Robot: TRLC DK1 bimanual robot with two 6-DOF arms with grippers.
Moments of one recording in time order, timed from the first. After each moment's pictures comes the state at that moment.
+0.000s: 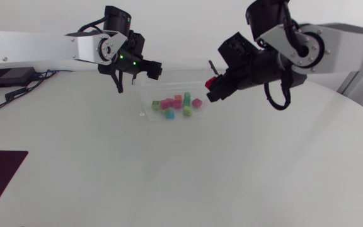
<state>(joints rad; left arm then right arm) -0.30 2.05 1.66 -0.25 0.03 0.10 0.44 1.58 1.28 -0.41 -0.05 -0.30</state>
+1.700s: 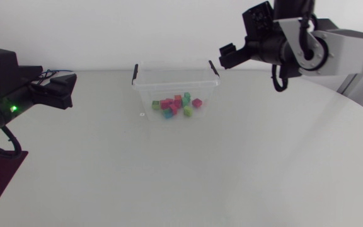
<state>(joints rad) -0.08 0.92 0.64 0.11 0.03 0.21 0.35 1.57 1.21 0.04 0.20 -0.28</state>
